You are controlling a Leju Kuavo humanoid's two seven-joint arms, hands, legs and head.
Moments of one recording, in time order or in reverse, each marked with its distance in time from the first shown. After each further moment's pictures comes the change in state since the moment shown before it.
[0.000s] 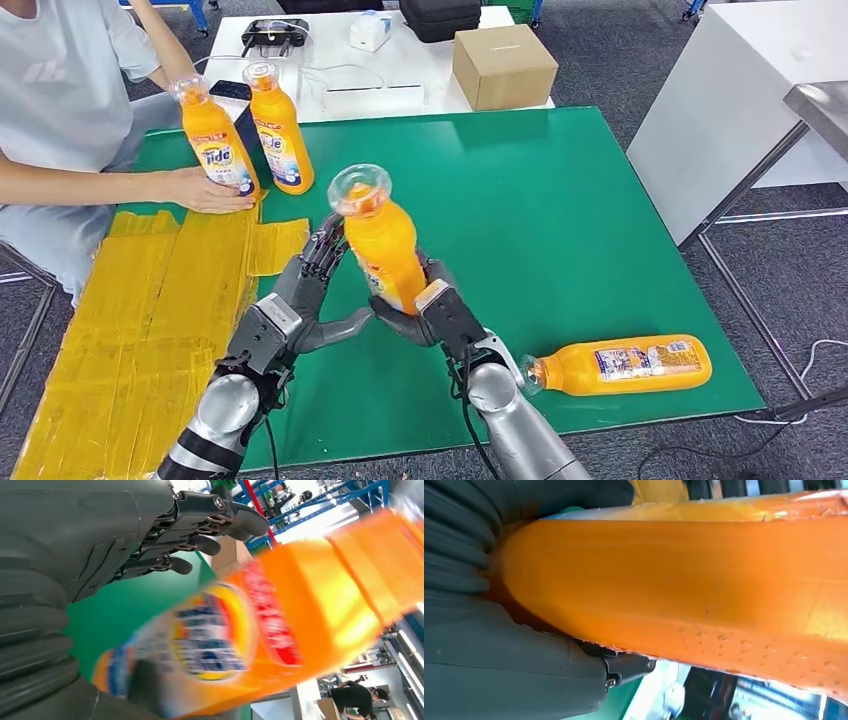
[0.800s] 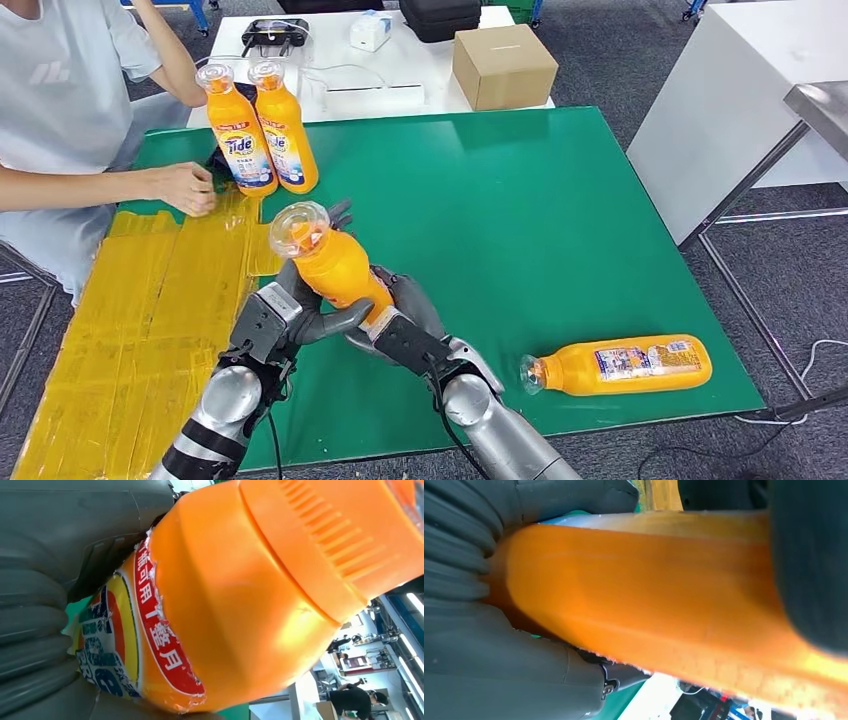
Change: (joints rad) left arm -0.031 -0.008 0.000 0.046 0.014 0.009 -0.002; right arm -0.031 -0.002 0.138 0.067 0.109 -0.024 0.008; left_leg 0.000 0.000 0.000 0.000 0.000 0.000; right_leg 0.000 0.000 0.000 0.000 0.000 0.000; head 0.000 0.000
